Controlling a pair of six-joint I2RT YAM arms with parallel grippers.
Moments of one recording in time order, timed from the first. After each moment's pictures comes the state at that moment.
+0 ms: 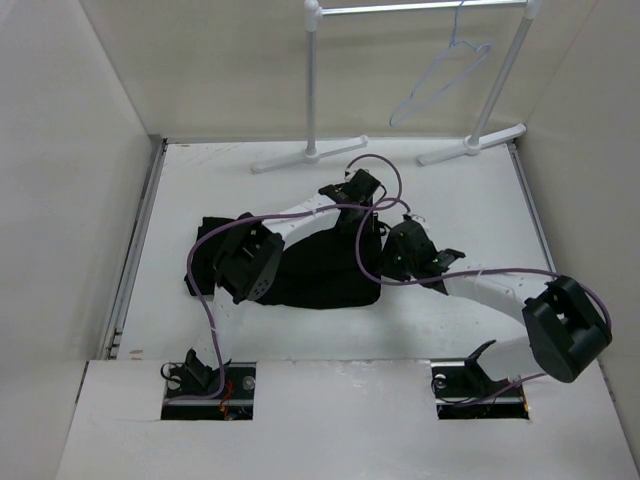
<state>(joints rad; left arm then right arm) -0.77 2.18 1.74 -0.54 -0.11 -0.67 0.62 1.38 0.71 -0.17 0.12 0.85</state>
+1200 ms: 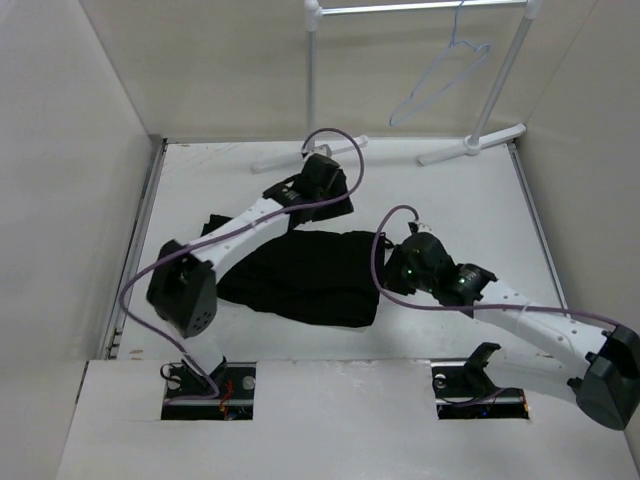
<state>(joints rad) -0.70 1.80 1.48 -0.46 -0.10 -0.74 0.76 1.03 0.67 -0.41 0.09 0.95</state>
